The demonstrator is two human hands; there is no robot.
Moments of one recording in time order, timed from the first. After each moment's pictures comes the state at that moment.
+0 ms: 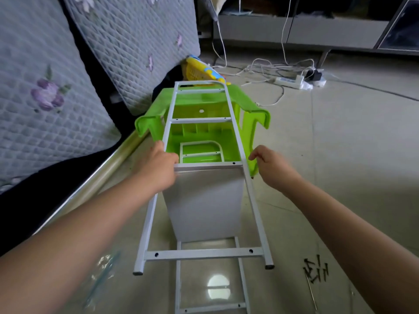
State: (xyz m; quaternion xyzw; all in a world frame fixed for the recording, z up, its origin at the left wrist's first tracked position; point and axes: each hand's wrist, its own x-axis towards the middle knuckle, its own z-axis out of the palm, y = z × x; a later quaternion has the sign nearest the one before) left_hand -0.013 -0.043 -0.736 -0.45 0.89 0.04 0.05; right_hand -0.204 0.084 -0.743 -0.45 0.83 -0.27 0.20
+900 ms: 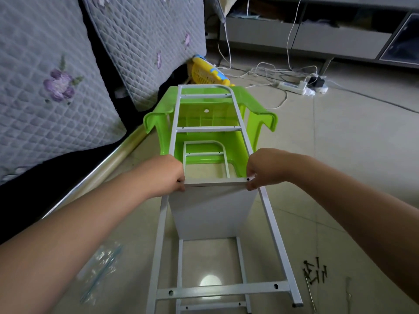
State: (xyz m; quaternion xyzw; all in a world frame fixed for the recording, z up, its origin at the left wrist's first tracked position) left_hand 0.006 -0.044 -0.721 -0.26 0.95 0.00 0.17; right_hand -0.188 0.060 -0.707 -0.67 0.70 0.18 0.14
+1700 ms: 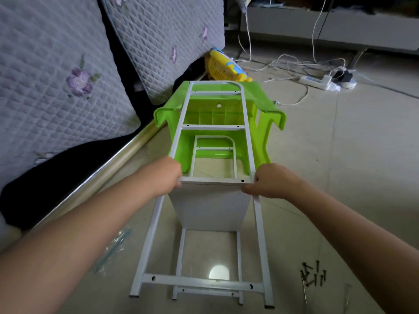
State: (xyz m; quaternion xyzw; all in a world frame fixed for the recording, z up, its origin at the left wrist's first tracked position) left_hand 0.004 -0.031 -0.732 -0.37 0.91 0.04 0.19; right_hand -0.198 0.086 -0.735 -0.57 0.79 0.03 0.23
